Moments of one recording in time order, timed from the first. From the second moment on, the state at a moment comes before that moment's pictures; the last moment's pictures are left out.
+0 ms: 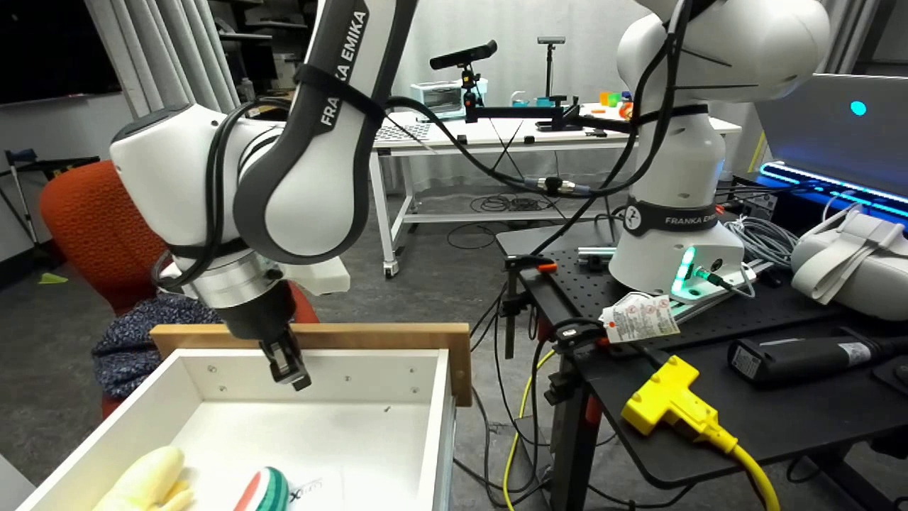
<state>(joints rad) 0.14 0.62 0.01 -1.98 -0.16 2.51 -0.06</state>
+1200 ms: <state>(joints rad) 0.25 0.50 -0.15 -2.14 -0.55 2.41 0.30</state>
